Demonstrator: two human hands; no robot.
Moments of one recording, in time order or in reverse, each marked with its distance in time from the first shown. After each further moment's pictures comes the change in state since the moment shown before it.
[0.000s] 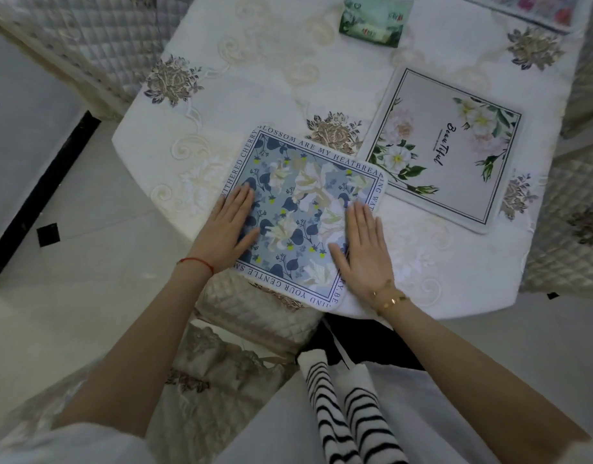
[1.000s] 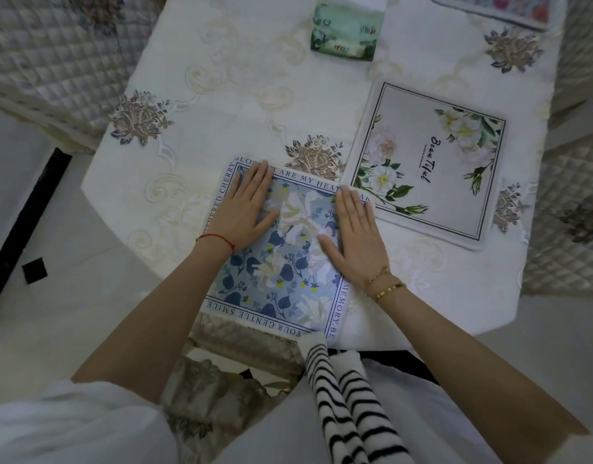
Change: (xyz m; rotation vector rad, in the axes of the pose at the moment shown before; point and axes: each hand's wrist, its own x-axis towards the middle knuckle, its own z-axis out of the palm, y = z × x) left_hand 0.126 0.013 -0.020 0.171 -0.047 0.115; right_hand 0.074 0.016 -0.018 -0.002 0.040 -0.029
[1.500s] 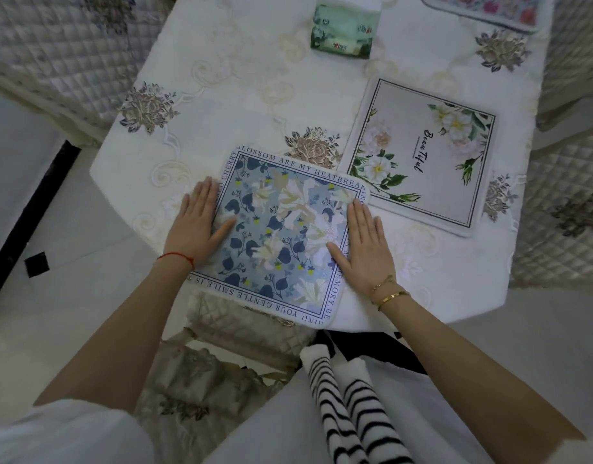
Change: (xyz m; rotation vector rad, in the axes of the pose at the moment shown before) left_hand -0.089 -0.034 0.012 -0.114 0.012 -0.248; right_hand -0.052 0.012 0.013 -0.057 -0.062 0.105
